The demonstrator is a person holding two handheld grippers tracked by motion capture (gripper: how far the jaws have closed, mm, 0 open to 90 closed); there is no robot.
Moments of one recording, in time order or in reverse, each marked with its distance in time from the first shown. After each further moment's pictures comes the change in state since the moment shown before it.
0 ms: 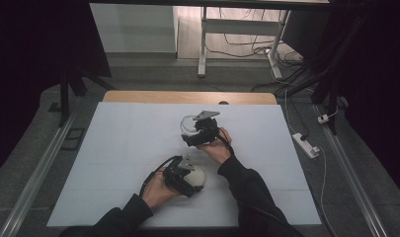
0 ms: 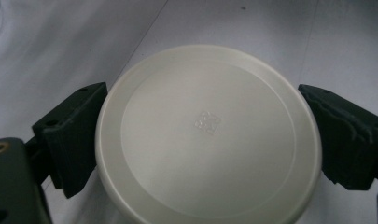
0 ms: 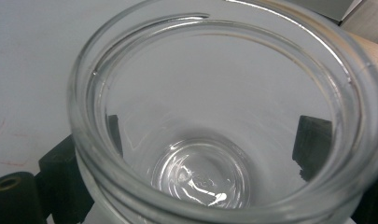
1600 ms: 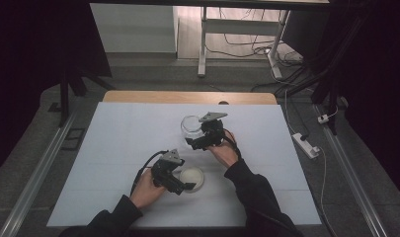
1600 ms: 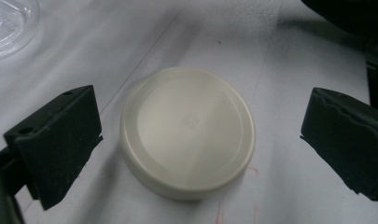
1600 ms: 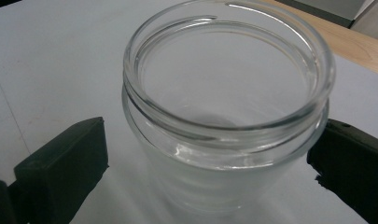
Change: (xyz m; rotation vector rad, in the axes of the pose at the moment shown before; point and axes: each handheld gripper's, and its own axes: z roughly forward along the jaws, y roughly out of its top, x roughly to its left) left arm 0.012 -0.012 -0.042 -0.141 -0.121 -0.141; right arm -0.001 -0.005 -0.027 -0.014 0.043 0.026
